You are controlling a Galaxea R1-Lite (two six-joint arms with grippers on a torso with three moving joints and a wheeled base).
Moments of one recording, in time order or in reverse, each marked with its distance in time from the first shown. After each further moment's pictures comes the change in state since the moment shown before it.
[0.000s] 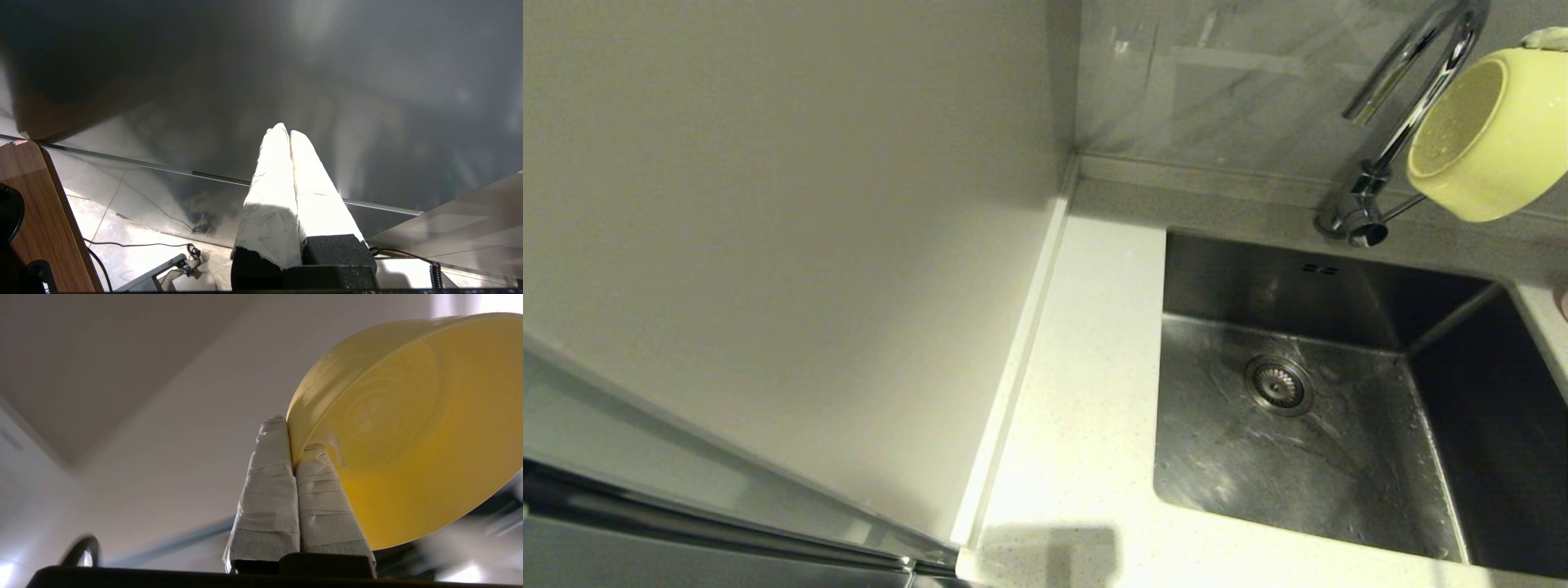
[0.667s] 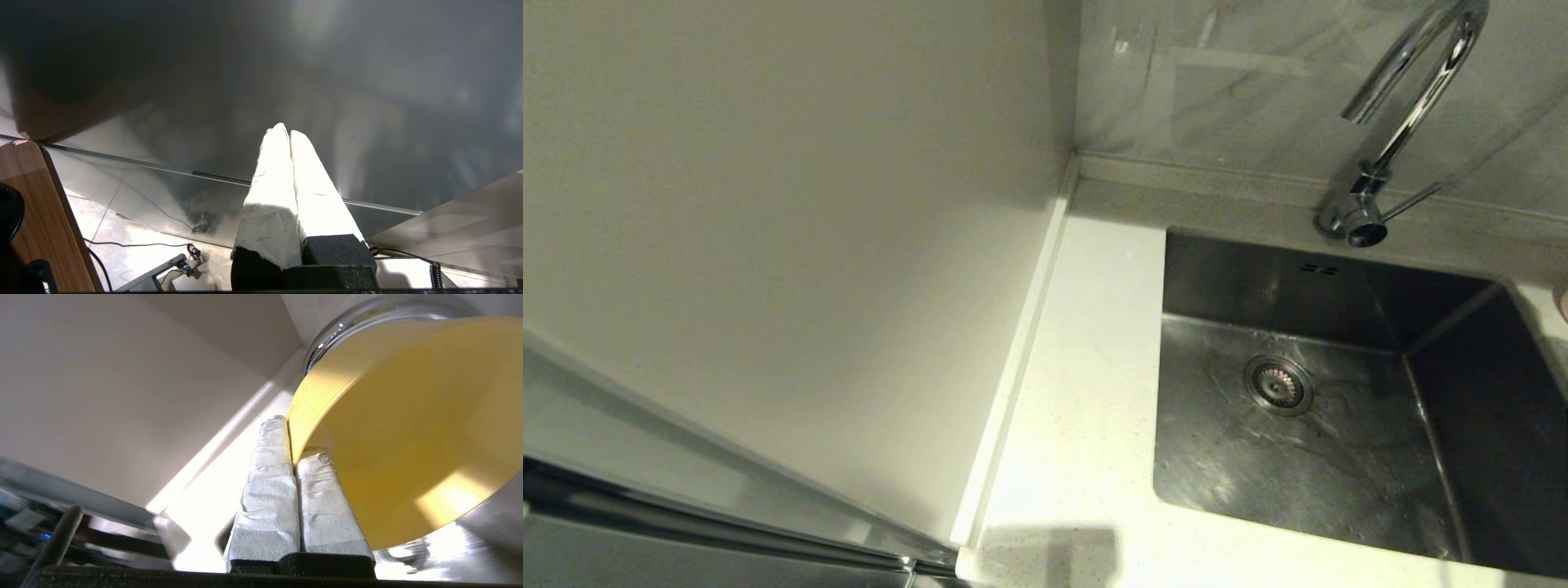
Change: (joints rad) left arm 0.000 0.000 0.000 0.000 0.000 0.000; right arm -0.443 -0.067 0.257 -1.444 0.001 -0.015
